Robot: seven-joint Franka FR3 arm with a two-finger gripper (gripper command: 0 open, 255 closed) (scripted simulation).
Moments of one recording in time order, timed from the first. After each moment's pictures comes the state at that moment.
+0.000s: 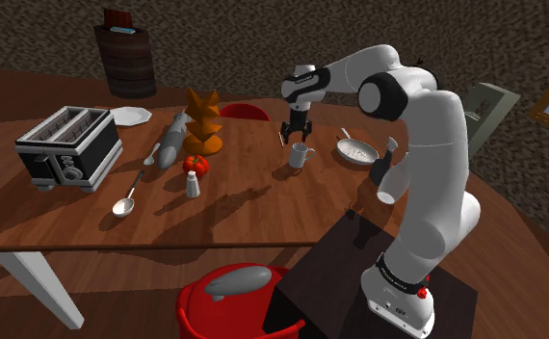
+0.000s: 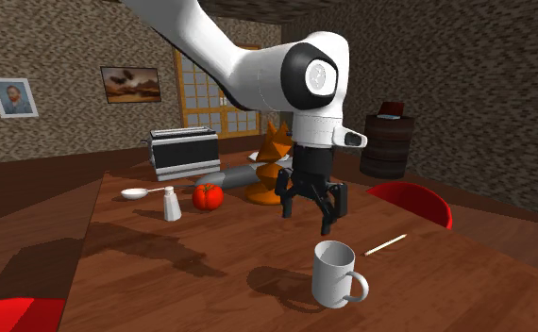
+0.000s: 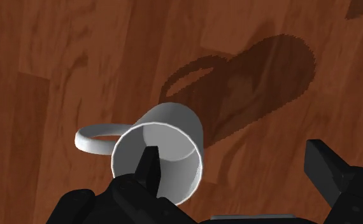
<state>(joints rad) -0.21 0.57 -0.22 -1.55 0.11 1.97 -0.04</state>
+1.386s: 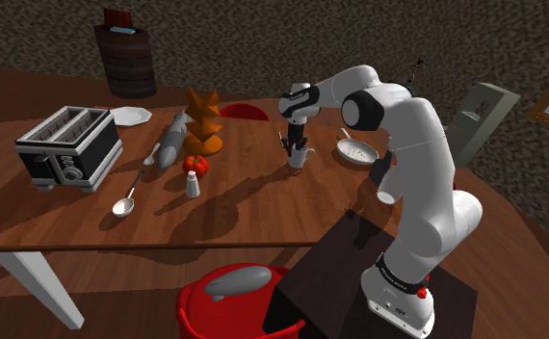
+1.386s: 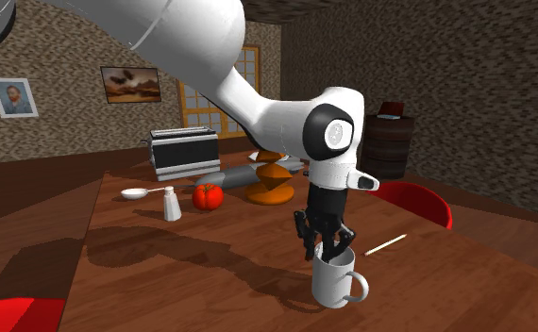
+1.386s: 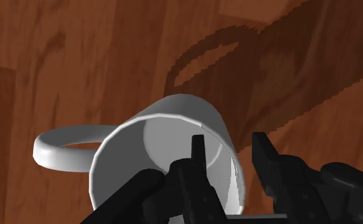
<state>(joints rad) -0.26 0.78 -0.21 -1.41 0.14 2.01 -0.04</state>
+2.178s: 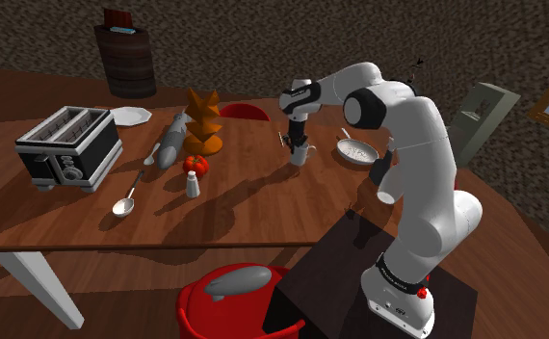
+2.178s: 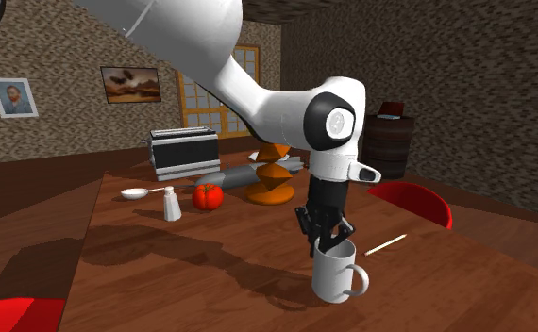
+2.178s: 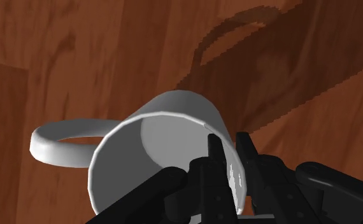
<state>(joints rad) -0.25 0.76 -0.22 -1.41 0.14 1.98 -0.04</state>
